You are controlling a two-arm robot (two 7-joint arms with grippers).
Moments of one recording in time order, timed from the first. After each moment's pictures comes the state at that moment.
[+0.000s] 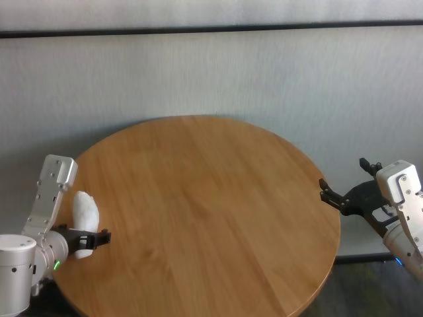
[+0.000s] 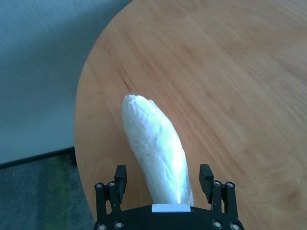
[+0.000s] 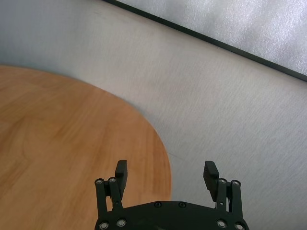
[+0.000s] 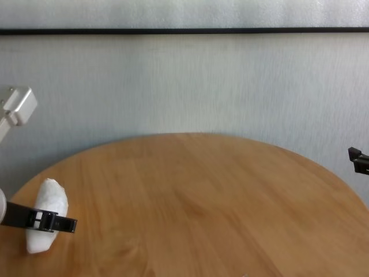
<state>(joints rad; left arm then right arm) -0.24 0.33 0.27 -1.45 -0.33 0.65 0.04 0.20 0.60 -0.45 -1.41 0.25 -0.12 -0.03</state>
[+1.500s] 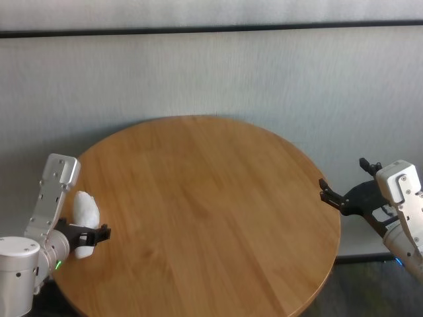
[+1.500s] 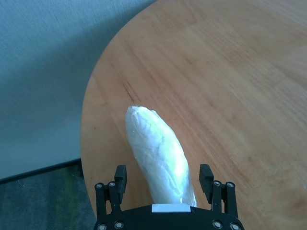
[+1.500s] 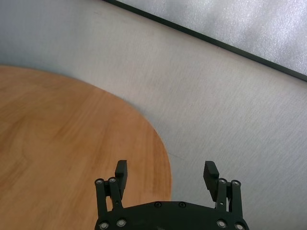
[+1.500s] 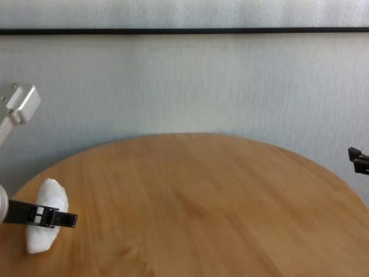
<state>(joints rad) -0.23 0.31 0.26 -1.45 -0.26 0.61 0.03 0.20 0.60 -0.45 -1.41 0.25 -0.12 -0.03</state>
